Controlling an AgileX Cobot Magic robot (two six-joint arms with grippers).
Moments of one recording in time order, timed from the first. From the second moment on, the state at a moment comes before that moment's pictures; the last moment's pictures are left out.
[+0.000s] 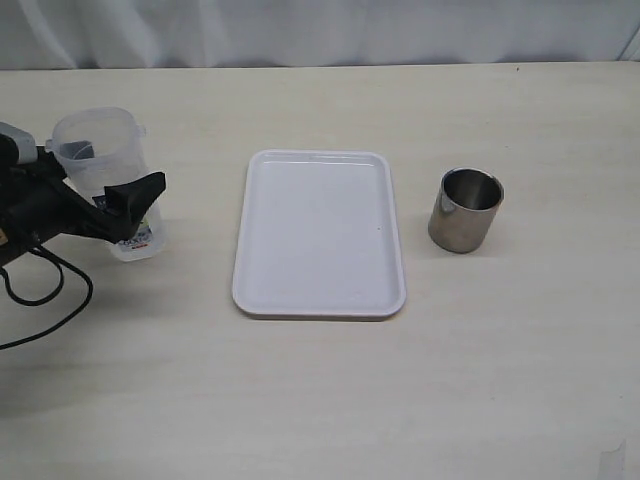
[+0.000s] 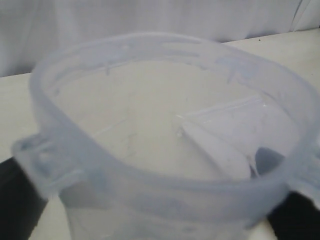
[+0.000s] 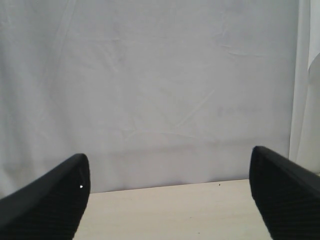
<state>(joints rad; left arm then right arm) 0.04 1.95 -0.45 0.63 -1.20 -0.17 0.02 0.14 0.00 -0.03 -0.24 0.12</state>
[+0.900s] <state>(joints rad) 0.04 1.95 -0.48 0.63 -1.20 -0.21 0.02 0.14 0.00 -0.03 -0.24 0.12</state>
